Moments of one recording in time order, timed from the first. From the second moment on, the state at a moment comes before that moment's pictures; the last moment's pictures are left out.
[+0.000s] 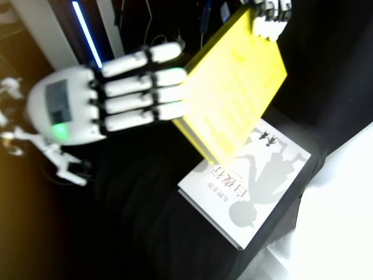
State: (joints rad) left arm 0.73 -0.81 0.82 -0.23 -1.42 1.63; right arm -0.59 -1.04 1.29 -0.27 1.16 -0.23
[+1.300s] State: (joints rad) left arm 0.75 -0.83 0.81 -0.16 -1.50 1.63; right arm -0.53 -1.14 1.39 -0.24 1.05 -0.23
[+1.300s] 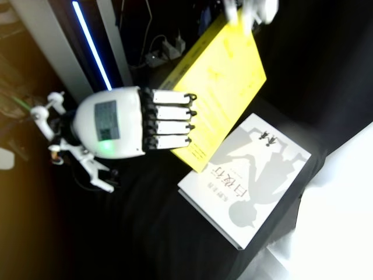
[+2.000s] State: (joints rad) left arm 0.87 -0.82 0.78 -0.25 -1.51 1.61; right arm -0.40 -1.09 1.40 -0.26 1.00 -0.30
